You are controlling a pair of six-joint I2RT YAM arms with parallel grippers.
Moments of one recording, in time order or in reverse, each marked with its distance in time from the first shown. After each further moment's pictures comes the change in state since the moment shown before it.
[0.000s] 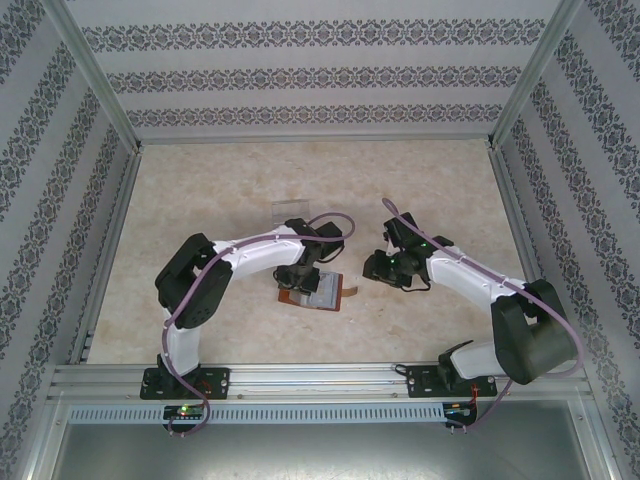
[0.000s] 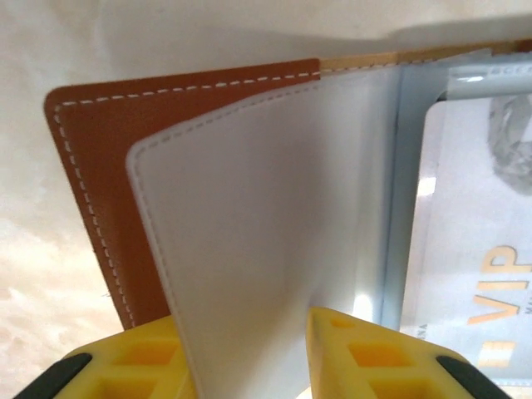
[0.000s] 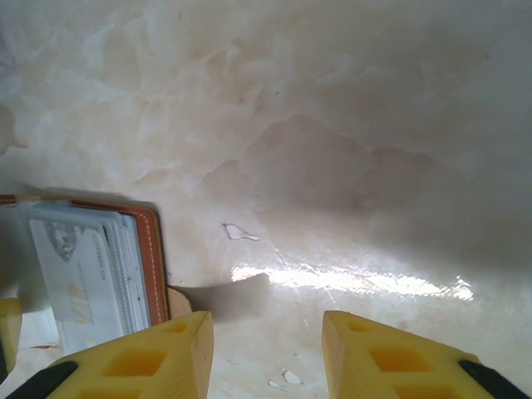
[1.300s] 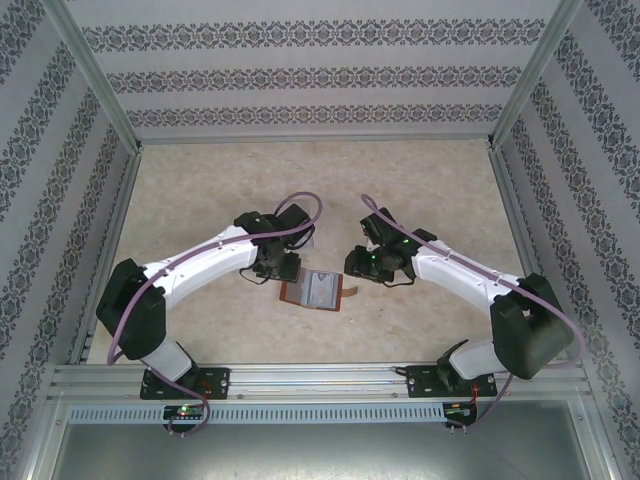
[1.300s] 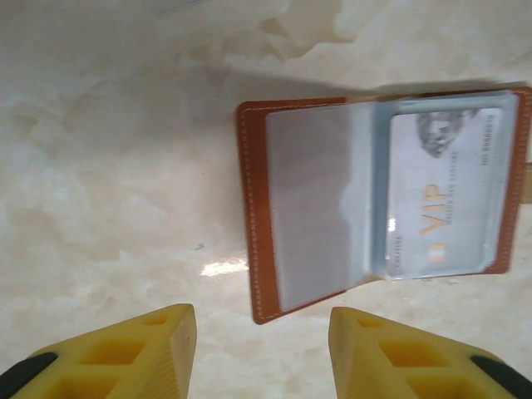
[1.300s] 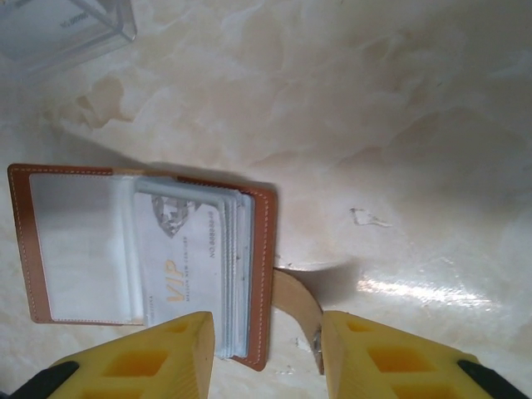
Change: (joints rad) left arm 0.087 -0.337 -0.133 0.056 0.037 0.069; right arm 0.163 0.043 0.126 -0.039 0.039 0.086
